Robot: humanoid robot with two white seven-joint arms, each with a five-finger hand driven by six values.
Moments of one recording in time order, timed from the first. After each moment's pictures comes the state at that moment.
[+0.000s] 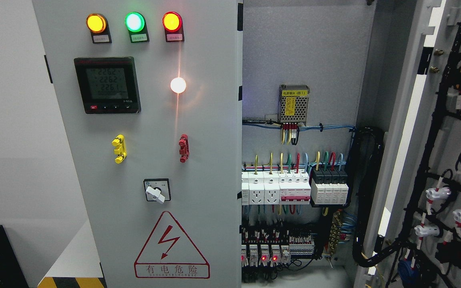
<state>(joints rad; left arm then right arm) 0.07 0.12 -0.58 -0.23 0.52 -0.16 0.07 0.10 0.08 0.08 -0.11 -0.14 -0.01 0.07</state>
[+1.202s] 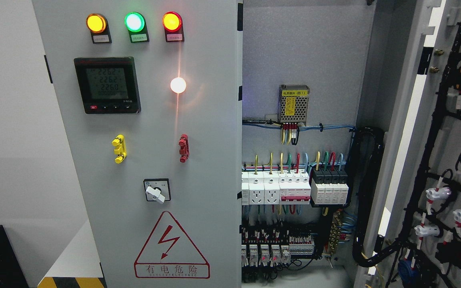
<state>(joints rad) 0.05 0.00 -0.11 -0.03 0.13 -0.10 0.09 0.08 0.02 0.08 -0.11 -0.14 -0.02 0.07</state>
